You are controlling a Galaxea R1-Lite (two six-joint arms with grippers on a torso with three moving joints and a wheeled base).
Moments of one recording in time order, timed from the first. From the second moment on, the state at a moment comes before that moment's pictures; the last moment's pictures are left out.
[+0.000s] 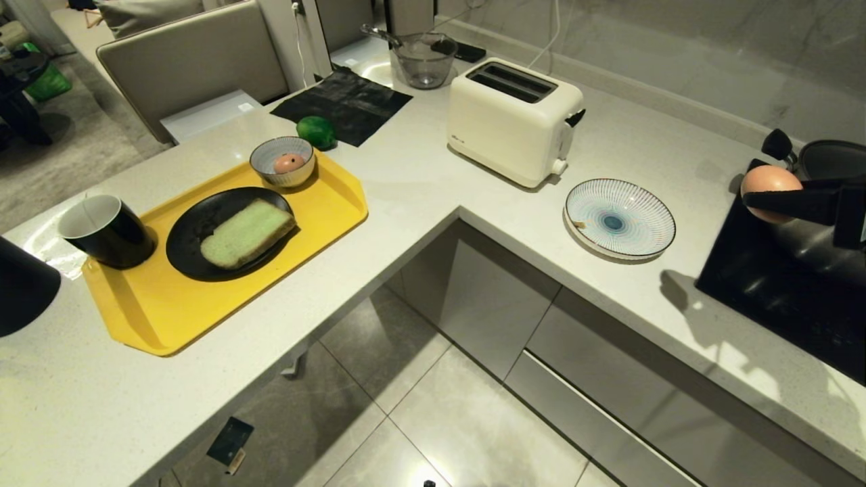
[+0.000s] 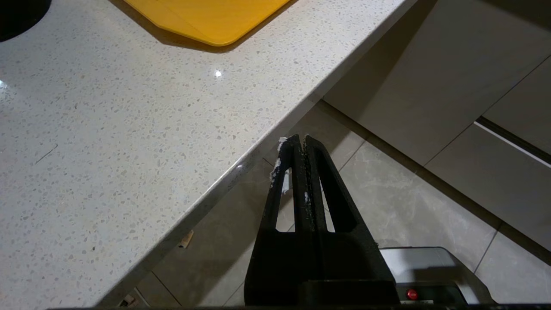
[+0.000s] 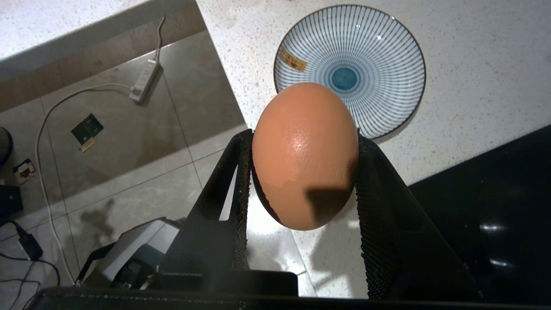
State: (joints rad) left arm 0.00 0.00 0.00 0.01 0.00 0.01; right arm -0.12 1.34 -1.16 0.11 0.47 -0.21
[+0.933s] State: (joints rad) left arm 0.00 0.00 0.00 0.01 0.00 0.01; right arm -0.16 1.27 -1.08 -0.01 0.39 -0.21
